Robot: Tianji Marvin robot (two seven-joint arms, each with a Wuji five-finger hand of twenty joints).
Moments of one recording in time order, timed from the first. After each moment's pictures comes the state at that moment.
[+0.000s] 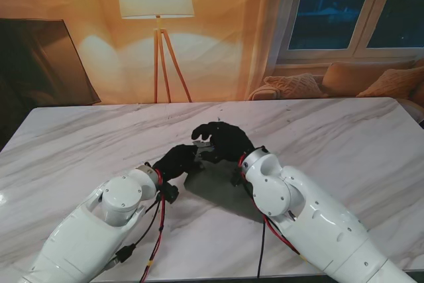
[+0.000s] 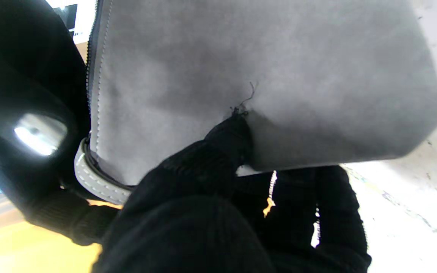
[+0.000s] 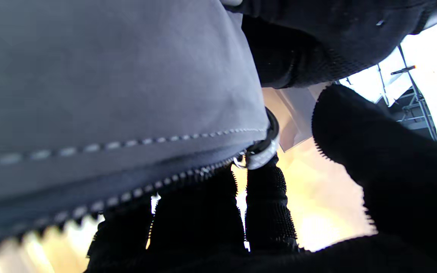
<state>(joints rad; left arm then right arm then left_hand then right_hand) 1.29 -1.19 -1.01 -1.42 -0.12 0.08 -0.12 -1.20 -1.16 0.87 -1.52 -0.56 -0.01 -0.09 1.23 -0.40 0.59 -0.20 0.75 0.11 0.82 0.73 0.86 0.33 0.63 1.02 0.56 0.39 1.13 1.05 0.03 0.35 1.23 0.96 0.43 -0.75 1.17 -0.19 0.52 -0.06 0.52 0.58 0.55 0.03 0.69 0.61 0.69 -0.08 0.87 0.57 0.35 0.02 1.26 0.81</state>
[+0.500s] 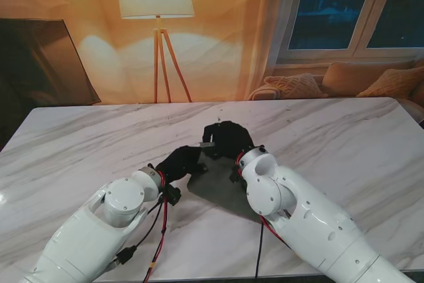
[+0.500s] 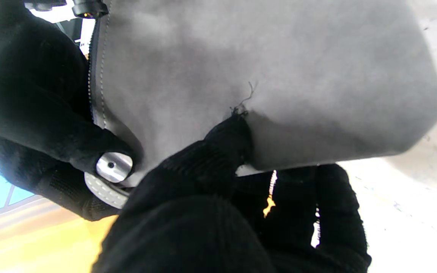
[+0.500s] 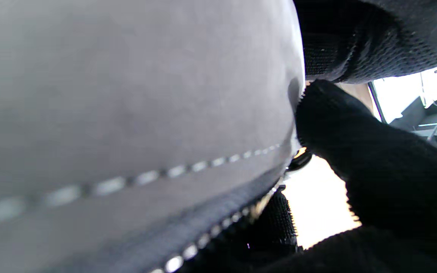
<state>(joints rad) 1.29 -1.19 -0.99 -1.42 -0.11 0.05 -0.13 -1.18 -1.18 0.84 -1.48 -0.63 0.09 -0.17 1.23 -0.40 0.59 -0.20 0.75 0.11 0.82 0.74 0.86 0.33 0.63 1.02 0.56 0.39 1.13 1.05 0.03 0.35 1.23 0.96 0.53 -0.78 1.19 -0.28 0.80 -0.01 0.90 0.37 1.03 0.06 0.88 0.72 1.18 -0.07 1.28 0.61 0.81 0.03 1.69 0.71</state>
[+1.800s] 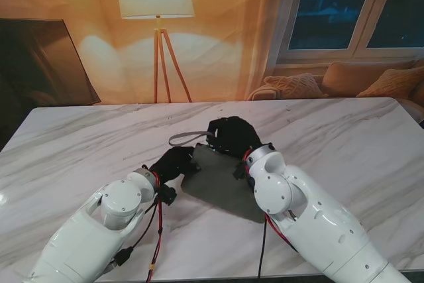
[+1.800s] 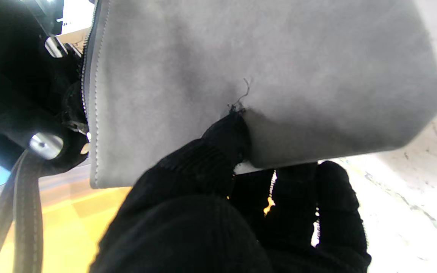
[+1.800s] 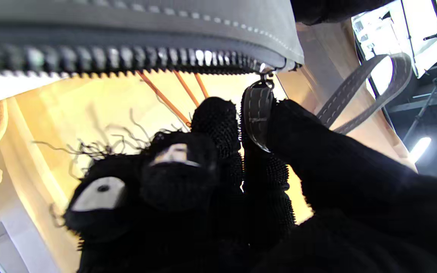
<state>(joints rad) 1.32 -1.19 -1.03 -1.42 -0.08 0.08 -0.09 -1.23 -1.18 0.92 -1.54 -0.57 0.05 -0.15 1.22 -0.40 0.59 -0.20 0.75 0.10 0.82 0.75 0.87 0.34 0.65 1.01 0.56 0.39 1.14 1.05 0.03 0.35 1.23 0.96 0.73 -0.47 0.91 -0.28 0.83 -0.06 0.95 0.52 1.10 0.05 0.97 0.82 1.26 -0.07 1.40 0.60 0.91 0.04 1.75 0.69</state>
